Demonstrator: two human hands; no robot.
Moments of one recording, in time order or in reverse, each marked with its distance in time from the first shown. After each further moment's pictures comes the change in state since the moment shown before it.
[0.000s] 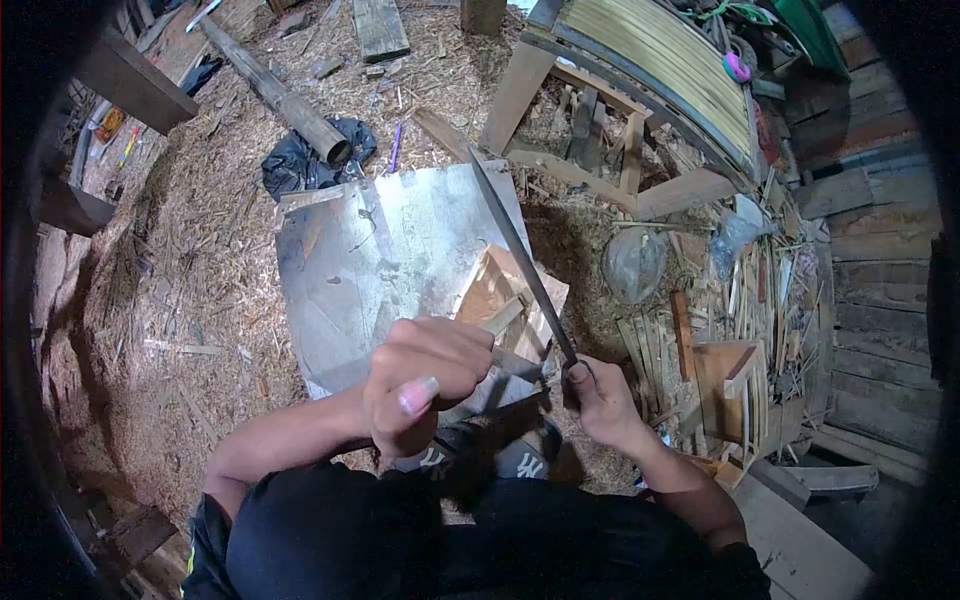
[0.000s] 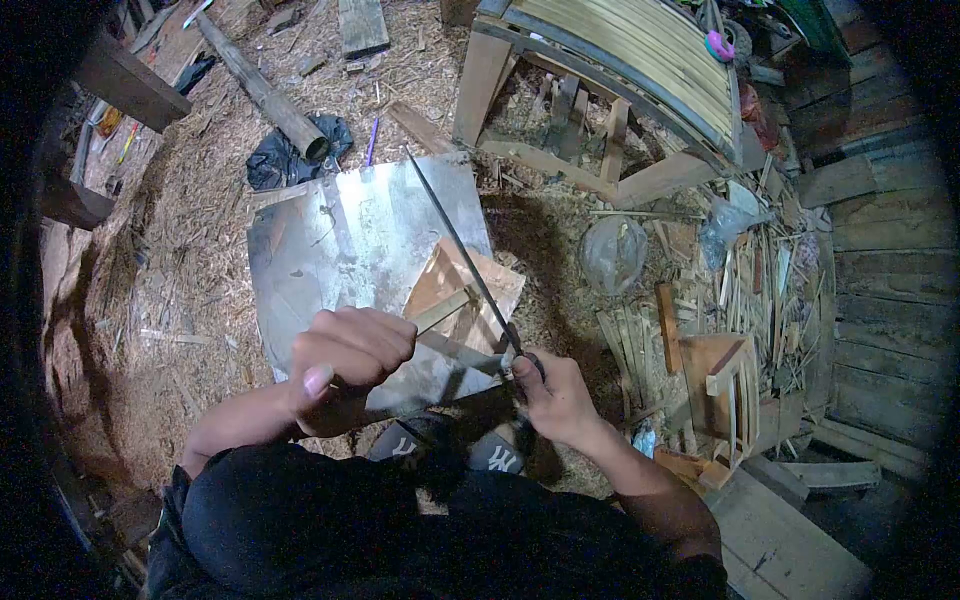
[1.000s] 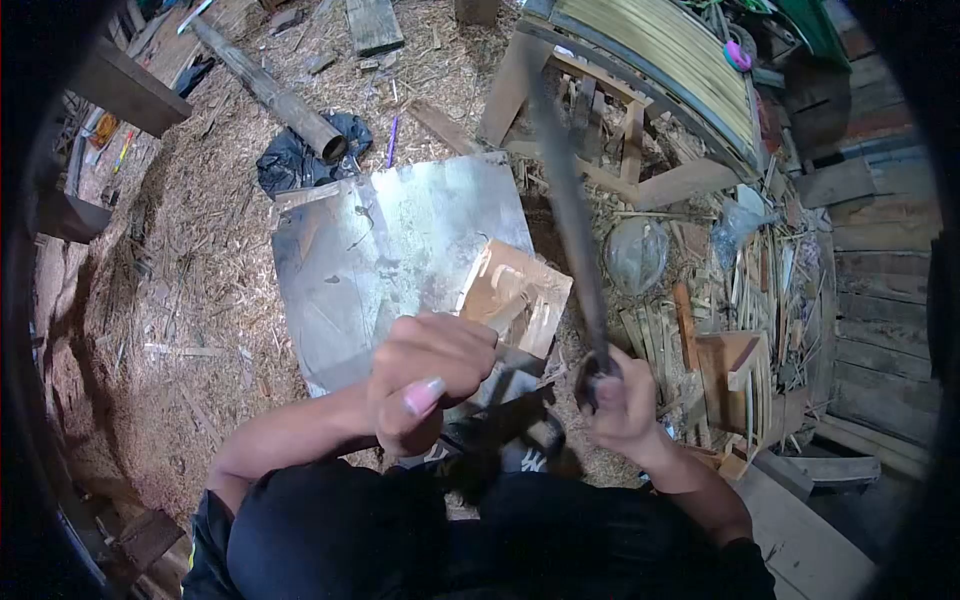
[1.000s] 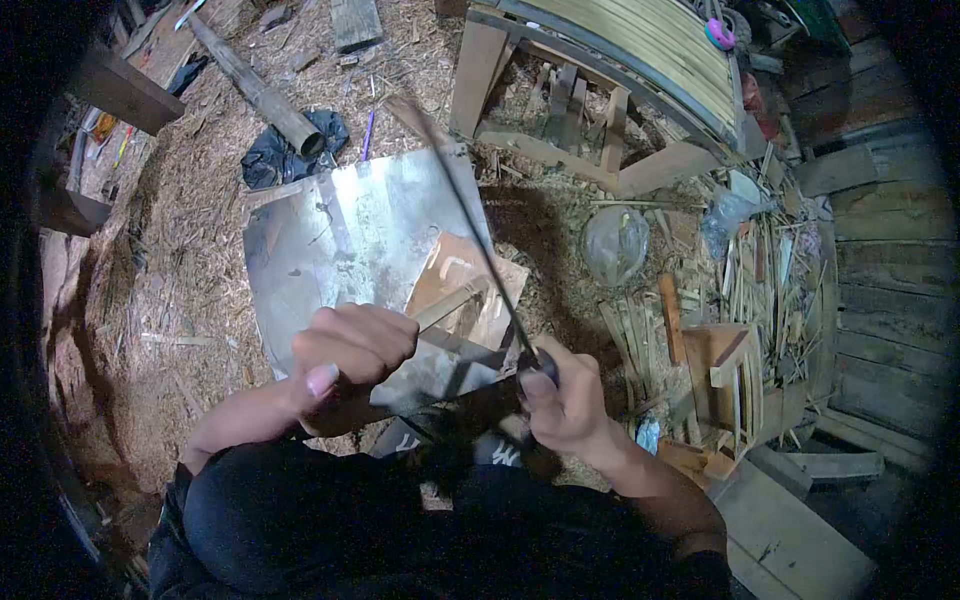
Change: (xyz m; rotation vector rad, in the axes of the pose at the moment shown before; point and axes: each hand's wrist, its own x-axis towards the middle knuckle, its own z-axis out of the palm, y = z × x) left_hand 0.000 -0.006 0.001 -0.037 0.030 0.012; right_hand -0.006 -0.042 -0.007 0.091 0.085 -0.107
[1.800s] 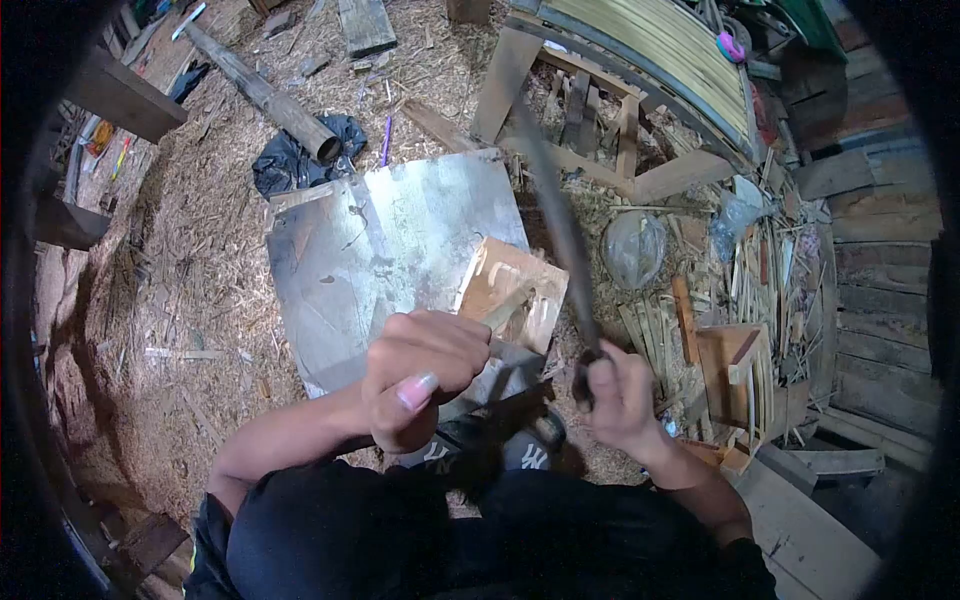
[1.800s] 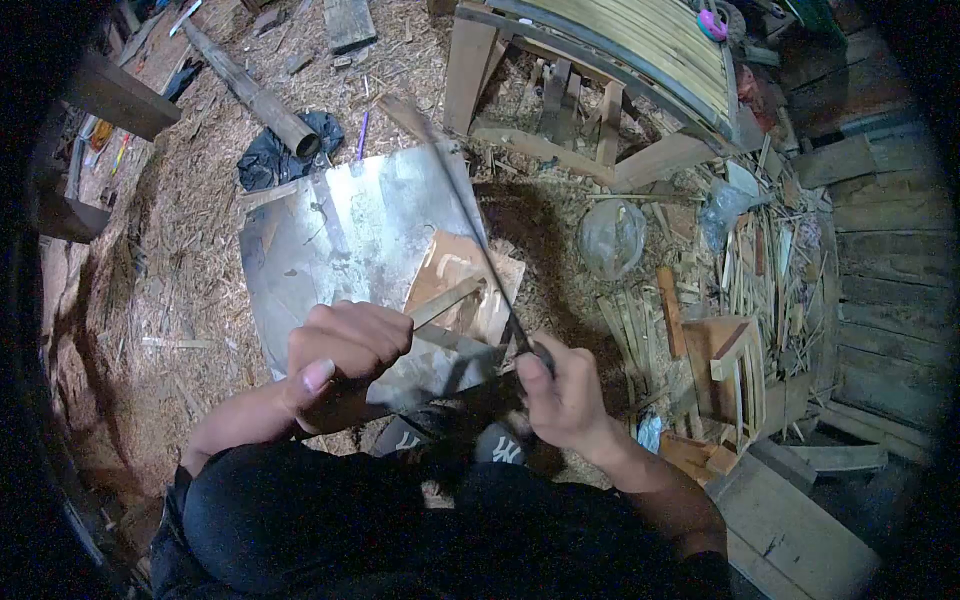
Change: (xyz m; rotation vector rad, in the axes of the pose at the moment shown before) left_hand 0.000 0.003 0.003 0.025 0.037 -0.055; right_hand -0.001 -0.011 -0.001 -0.105 0.000 0.084
